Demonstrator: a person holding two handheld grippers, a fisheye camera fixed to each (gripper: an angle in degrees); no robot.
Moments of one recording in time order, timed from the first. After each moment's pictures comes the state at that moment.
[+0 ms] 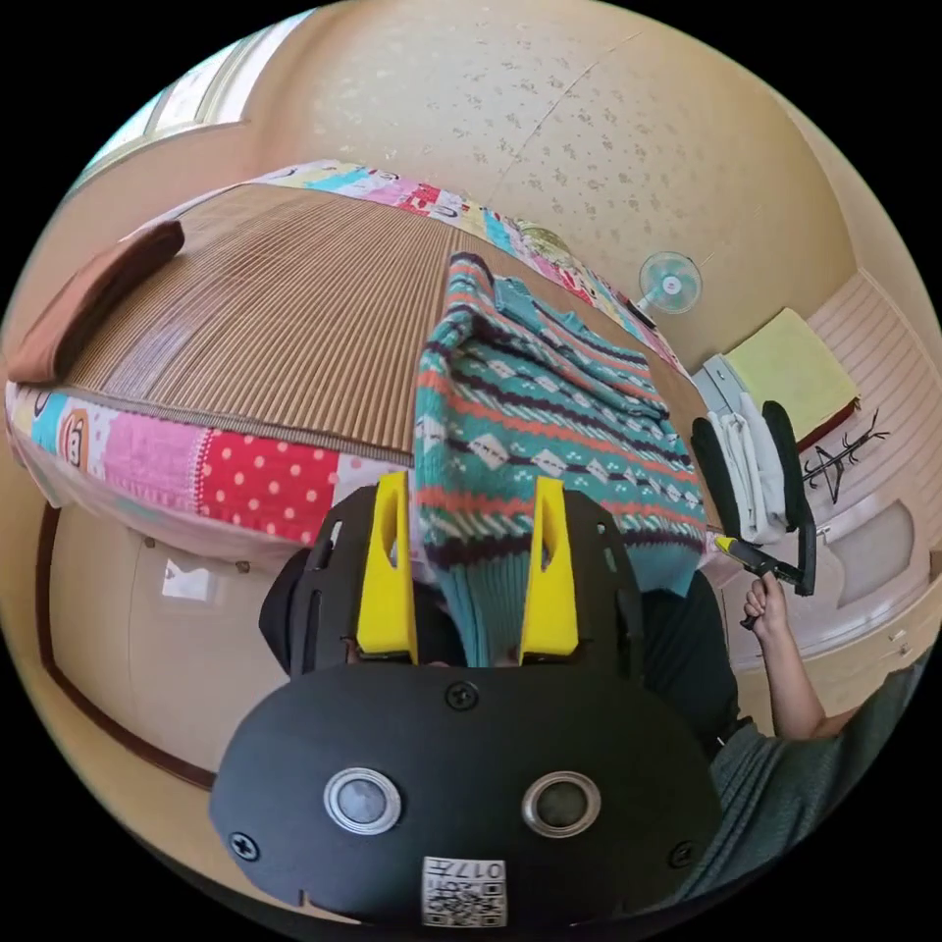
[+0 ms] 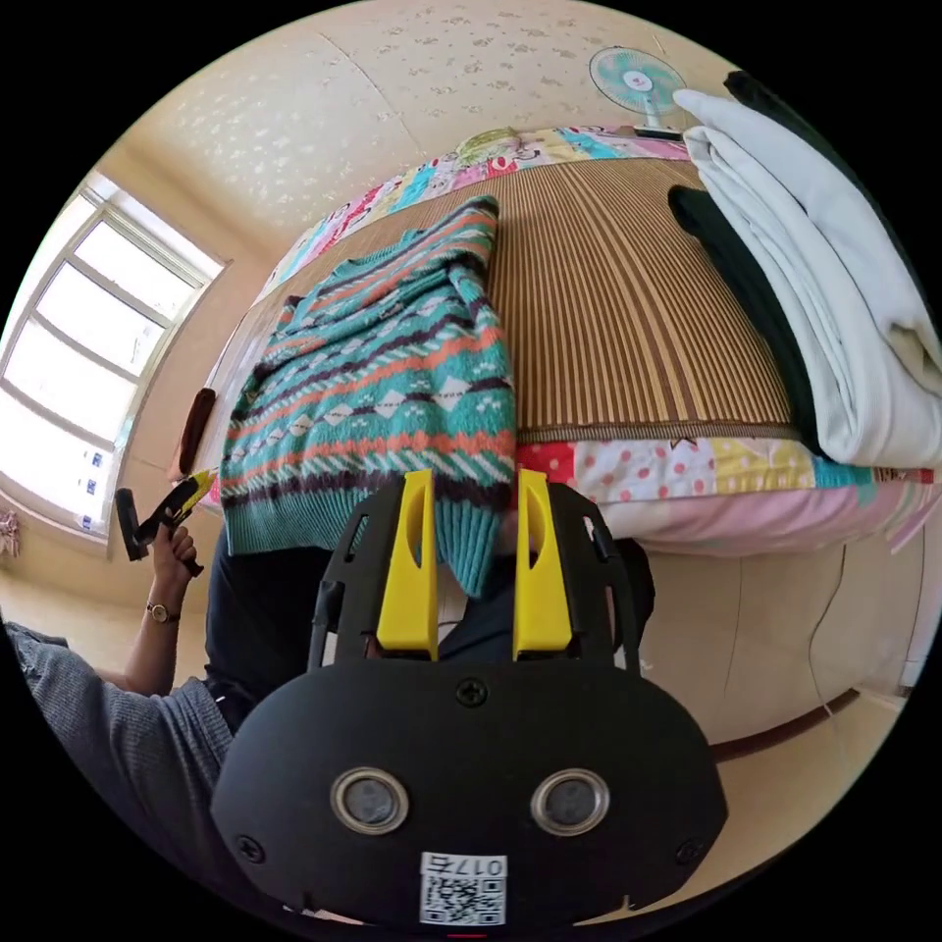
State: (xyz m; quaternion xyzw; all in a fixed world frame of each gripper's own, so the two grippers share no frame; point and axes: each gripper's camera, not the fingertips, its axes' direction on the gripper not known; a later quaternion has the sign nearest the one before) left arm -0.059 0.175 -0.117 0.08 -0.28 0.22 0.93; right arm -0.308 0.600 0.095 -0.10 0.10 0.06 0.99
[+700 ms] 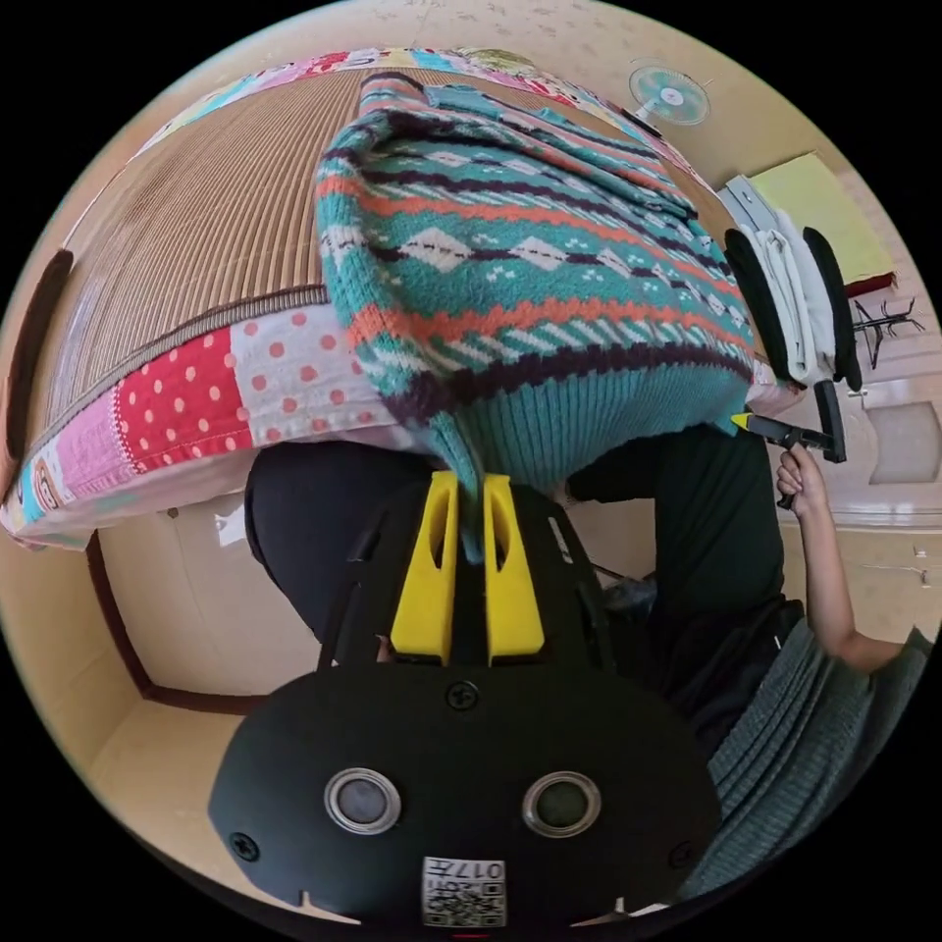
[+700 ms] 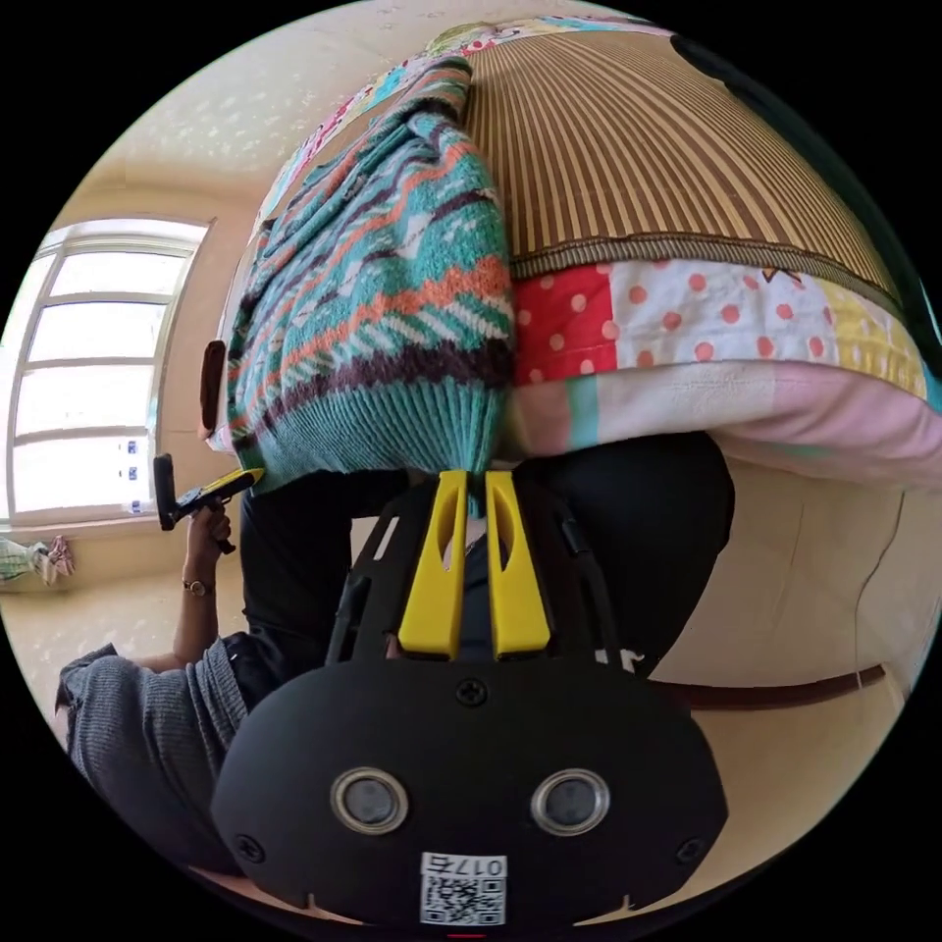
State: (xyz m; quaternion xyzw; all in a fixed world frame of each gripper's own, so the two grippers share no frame) left arm -0.033 0.111 -0.118 -0.15 -0.35 0.22 0.90; right arm -0.238 0.605 0.085 -0.20 -0.03 0.09 0.97
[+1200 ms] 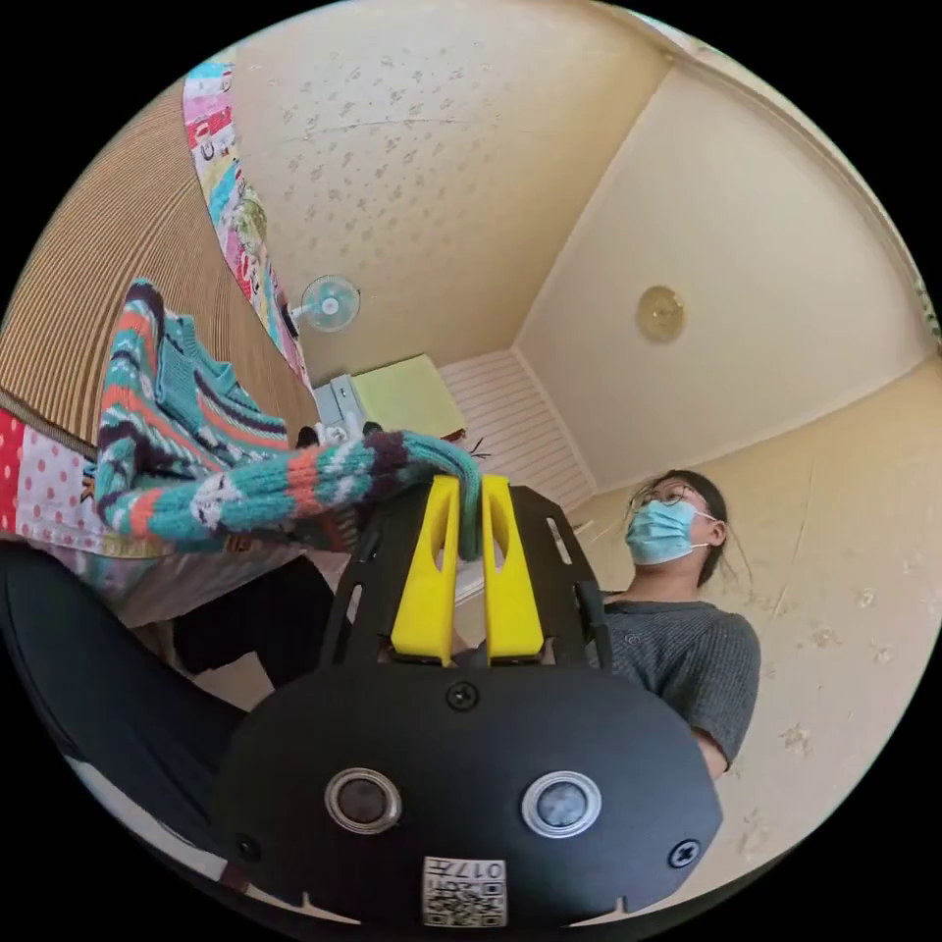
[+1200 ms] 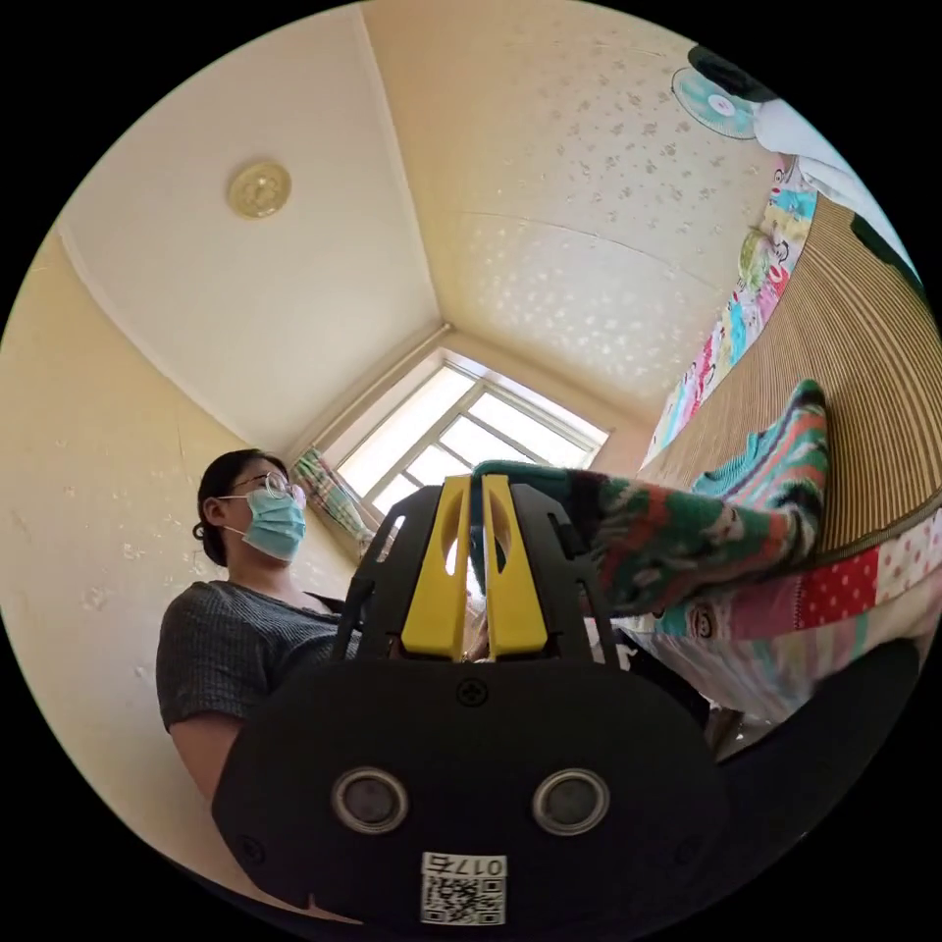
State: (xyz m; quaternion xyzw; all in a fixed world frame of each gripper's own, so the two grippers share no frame) left arm -0.001 0.077 -0.323 -0.03 0.37 0.21 0.90; right arm -0.208 0.626 -0.148 0.21 -0.49 0.01 0.84
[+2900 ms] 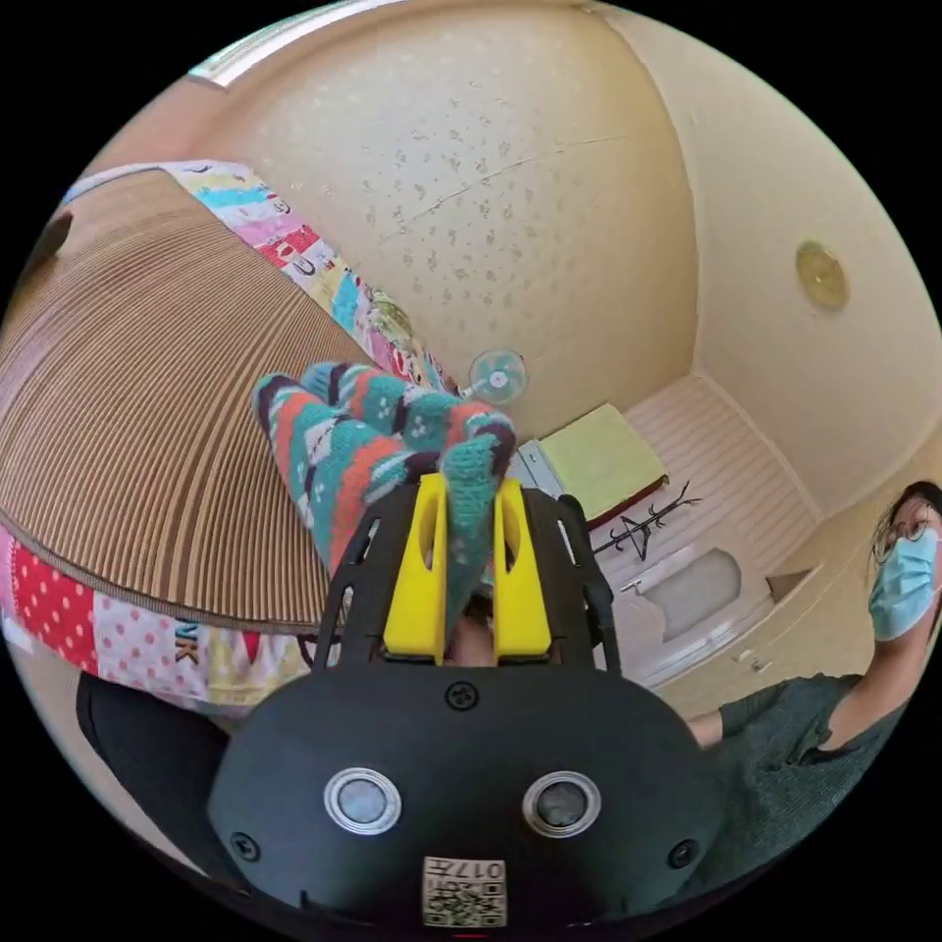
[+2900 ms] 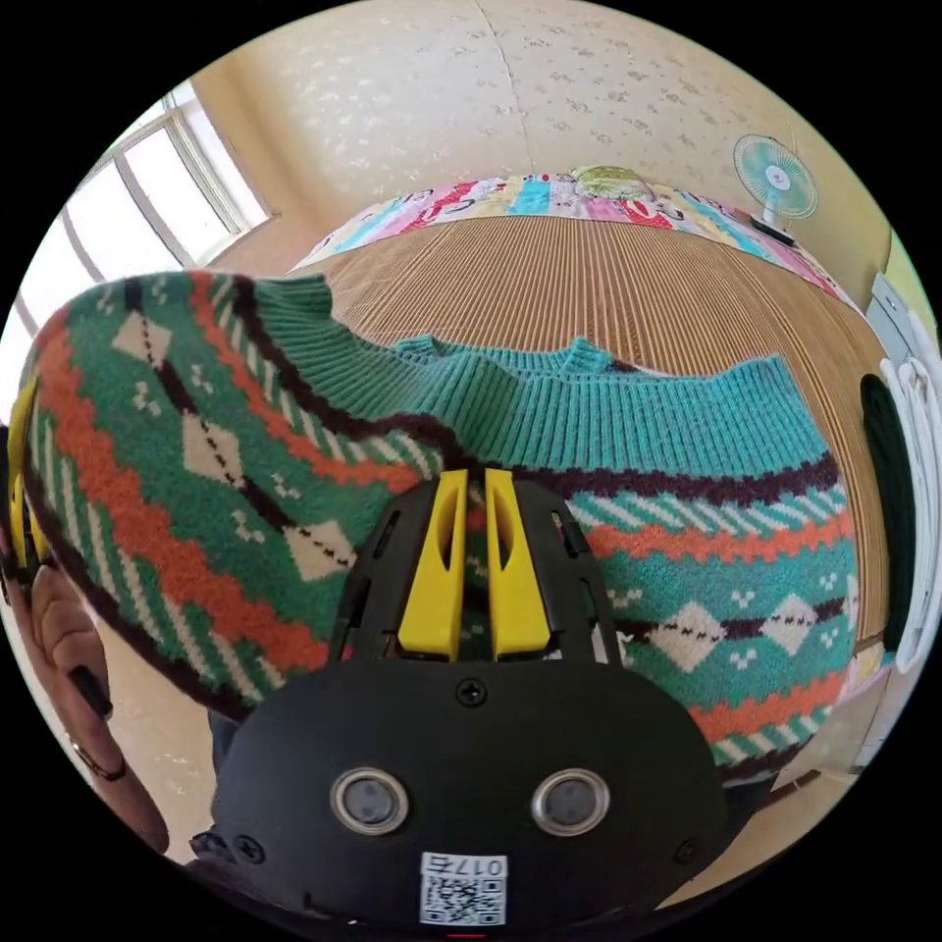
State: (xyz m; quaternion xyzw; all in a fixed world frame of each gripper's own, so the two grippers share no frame) left arm 0.070 0.143 -0.077 0.06 0.08 0.46 0.88; right arm -0.443 0.541 0.274 -0.13 0.12 -0.03 0.98
